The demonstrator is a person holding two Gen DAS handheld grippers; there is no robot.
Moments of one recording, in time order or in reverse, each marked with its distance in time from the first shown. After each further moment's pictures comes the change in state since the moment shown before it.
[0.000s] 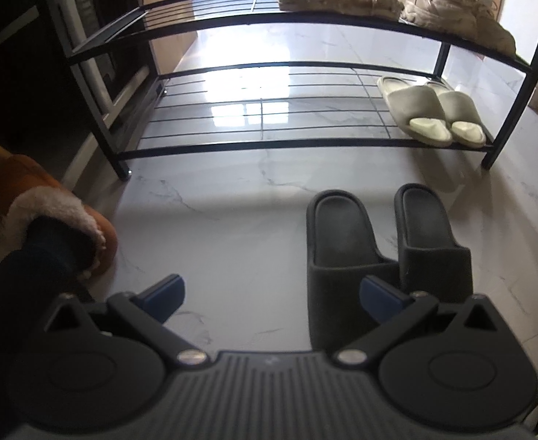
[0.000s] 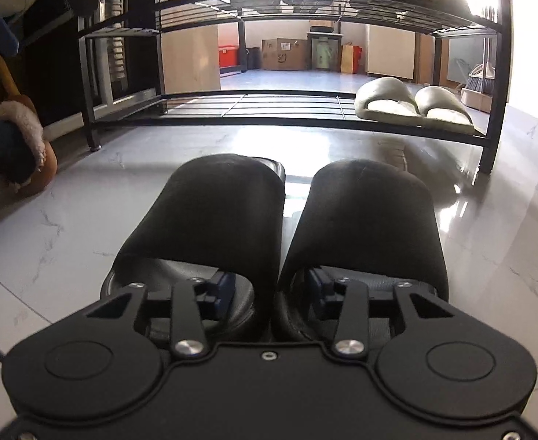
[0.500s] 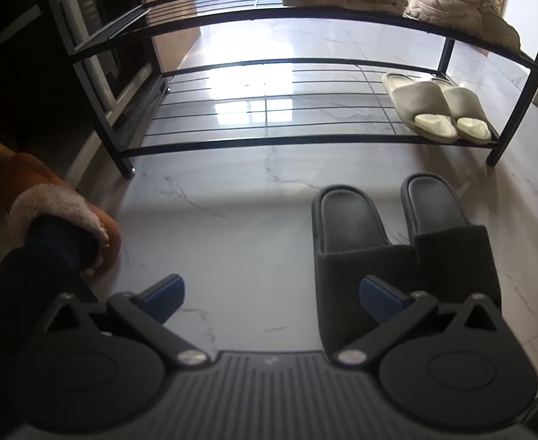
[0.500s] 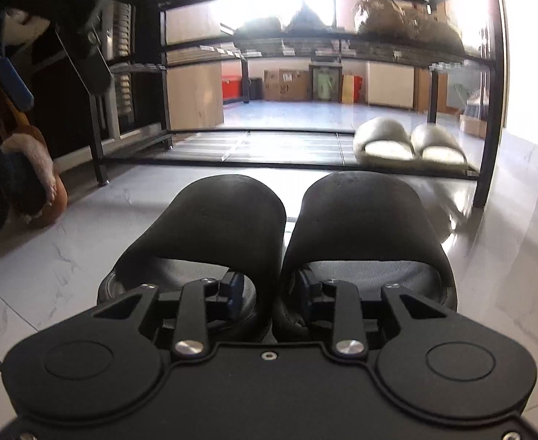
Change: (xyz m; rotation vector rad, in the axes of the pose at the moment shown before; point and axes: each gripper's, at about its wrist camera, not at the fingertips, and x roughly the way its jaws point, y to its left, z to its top) left arm 0.002 0.002 -0.003 0.009 0.001 0.011; right arm -0.027 0.004 0.017 -0.027 -0.124 0.005
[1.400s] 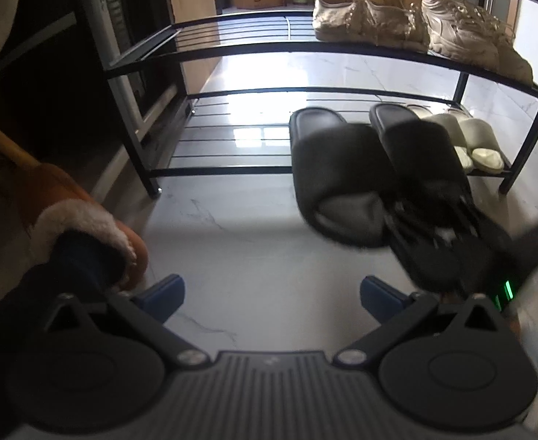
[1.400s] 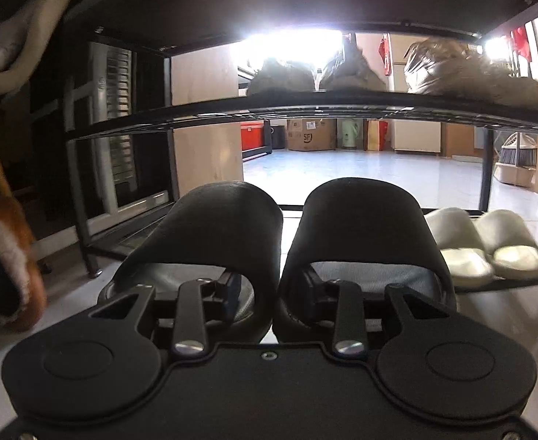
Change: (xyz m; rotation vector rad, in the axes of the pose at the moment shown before) left arm -0.014 0.026 0.004 -0.025 -0.086 0.054; right arm 0.148 -0.003 0.108 0.016 -0.131 0.081
